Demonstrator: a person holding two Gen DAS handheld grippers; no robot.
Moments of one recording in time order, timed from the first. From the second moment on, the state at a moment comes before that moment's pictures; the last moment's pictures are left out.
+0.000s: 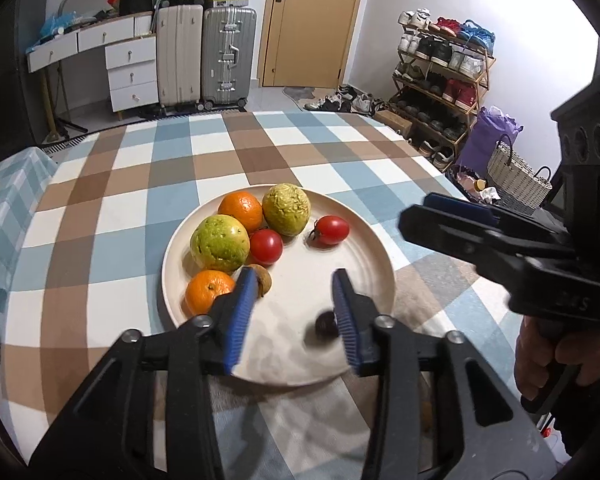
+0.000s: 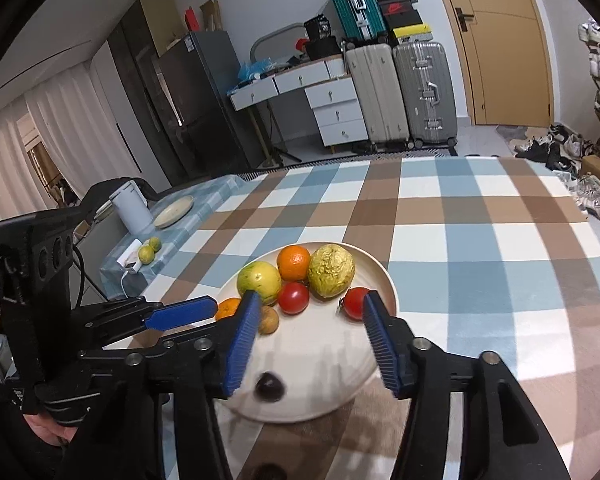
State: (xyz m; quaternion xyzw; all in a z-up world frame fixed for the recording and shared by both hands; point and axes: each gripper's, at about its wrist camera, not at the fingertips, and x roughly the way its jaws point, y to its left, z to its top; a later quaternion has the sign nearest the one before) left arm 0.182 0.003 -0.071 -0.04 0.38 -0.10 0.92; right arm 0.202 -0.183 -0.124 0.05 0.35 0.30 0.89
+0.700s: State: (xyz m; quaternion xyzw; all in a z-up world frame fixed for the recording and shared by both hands) left arm 0.070 0.018 -0.044 -0.08 0.32 -0.07 0.94; right arm 0.085 -0.216 -0.106 0.03 0.29 0.29 0.91
